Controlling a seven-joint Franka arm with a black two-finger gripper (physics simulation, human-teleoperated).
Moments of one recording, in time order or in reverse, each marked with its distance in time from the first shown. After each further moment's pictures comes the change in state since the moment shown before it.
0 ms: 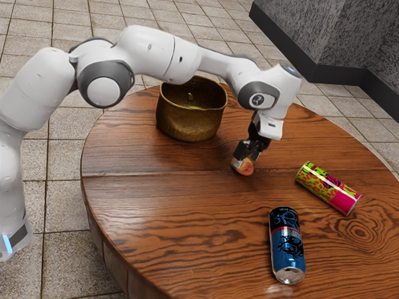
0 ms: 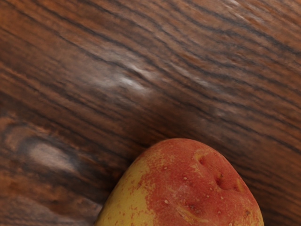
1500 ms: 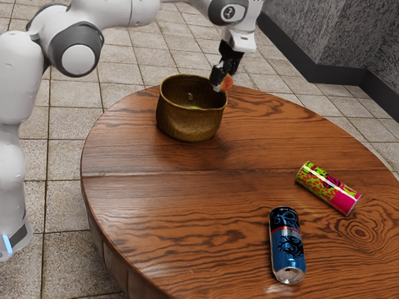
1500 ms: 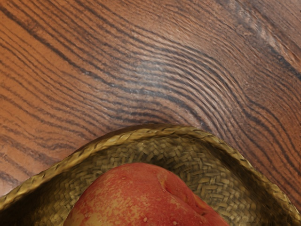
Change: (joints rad) arm 0.191 -0.281 0.079 0.009 -0.025 -0.205 0.009
